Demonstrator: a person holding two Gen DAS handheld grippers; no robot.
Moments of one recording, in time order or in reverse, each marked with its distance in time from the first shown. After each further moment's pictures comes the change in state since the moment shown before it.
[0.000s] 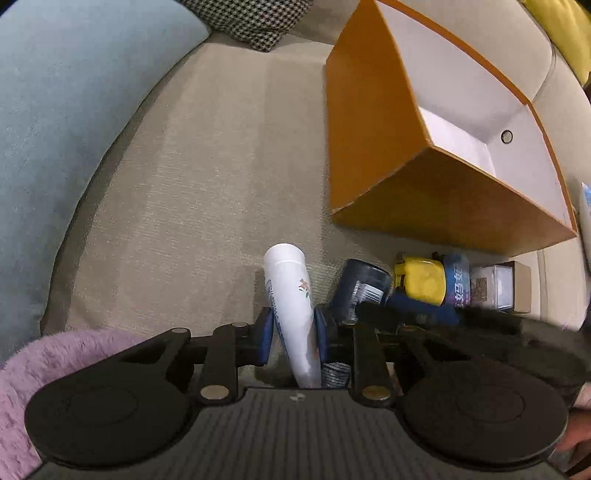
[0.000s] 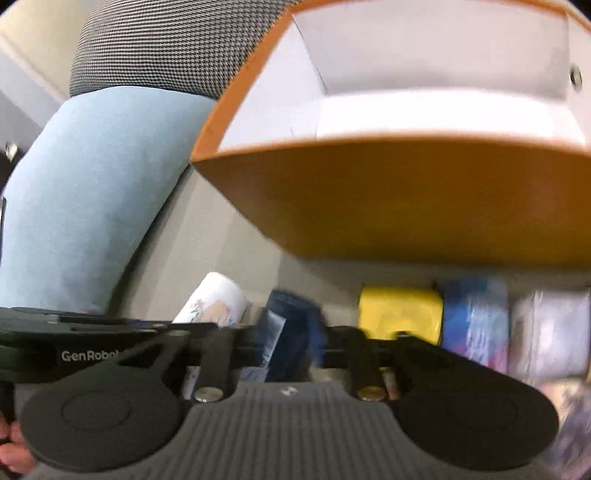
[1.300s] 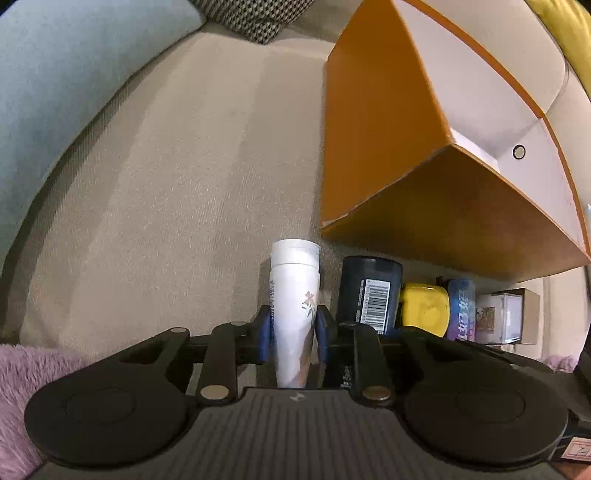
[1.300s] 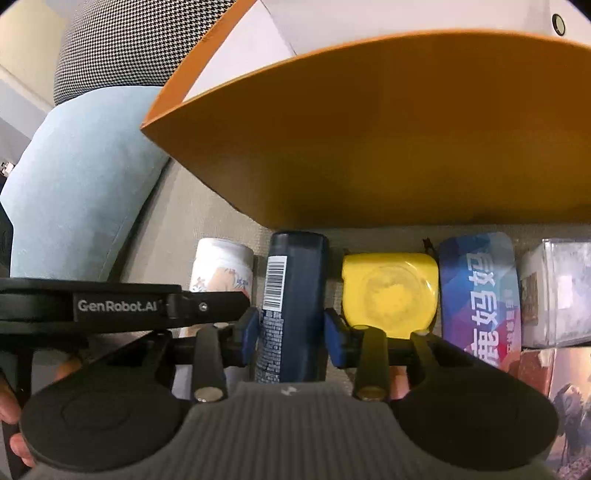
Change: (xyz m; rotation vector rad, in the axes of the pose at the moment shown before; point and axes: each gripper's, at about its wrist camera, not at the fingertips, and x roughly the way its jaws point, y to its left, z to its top) left arm 0.030 -0.012 0.006 -0.037 -0.054 0.007; right arm -0.003 -0.038 -0.016 0.040 -0.012 0.025
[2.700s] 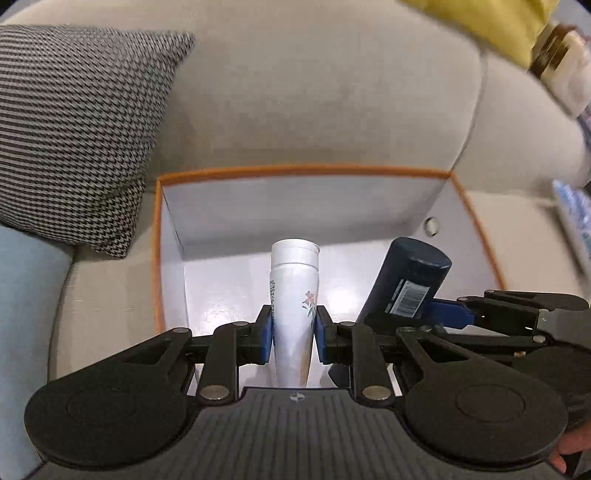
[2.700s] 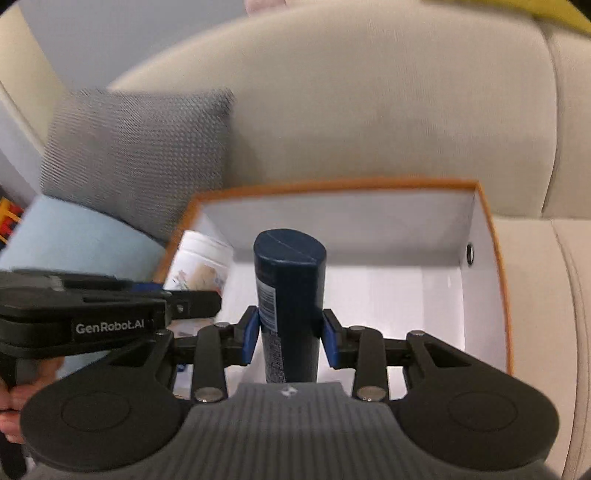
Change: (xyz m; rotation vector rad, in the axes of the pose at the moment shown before) left arm -0.026 -0.143 0.124 0.322 -0.082 0.037; right arm -0.094 -0.029 0.130 -0.107 -0.141 -0.143
